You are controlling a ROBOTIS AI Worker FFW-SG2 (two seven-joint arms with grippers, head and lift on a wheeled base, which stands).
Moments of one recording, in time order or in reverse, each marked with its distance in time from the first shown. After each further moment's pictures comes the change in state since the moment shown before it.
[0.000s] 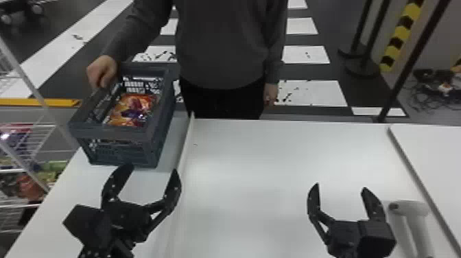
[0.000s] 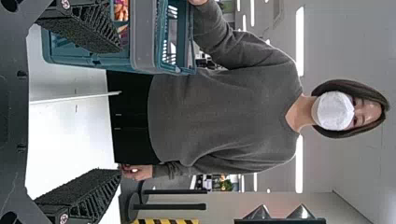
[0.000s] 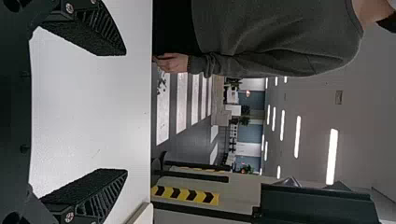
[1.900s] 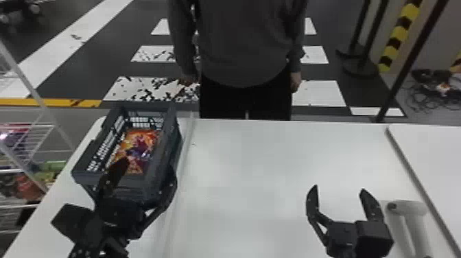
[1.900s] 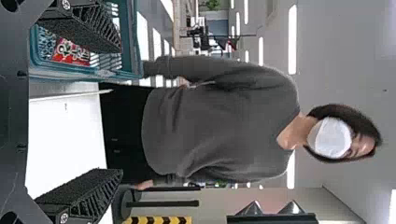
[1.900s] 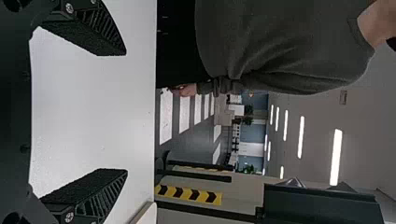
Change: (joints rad) left arm -0.001 0.005 0.015 -0.008 0.023 -0.027 -0.030; right arm 0.002 0.000 -0.002 0.001 0.000 0.012 0.000
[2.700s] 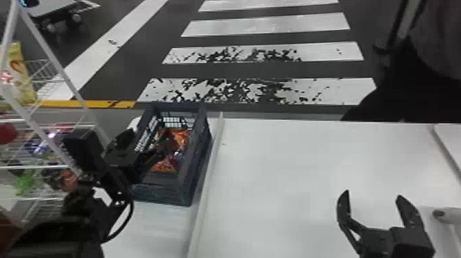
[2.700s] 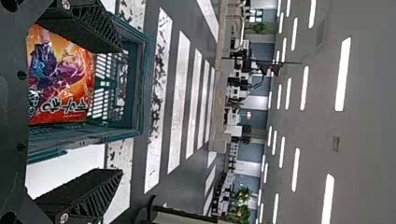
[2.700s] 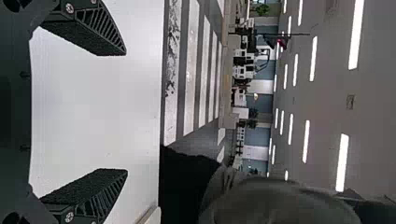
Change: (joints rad) left arm -0.265 0.004 0.234 -0.101 0.168 0.614 -0.089; right arm 0.000 0.000 0.013 0.001 0.009 0.026 0.002
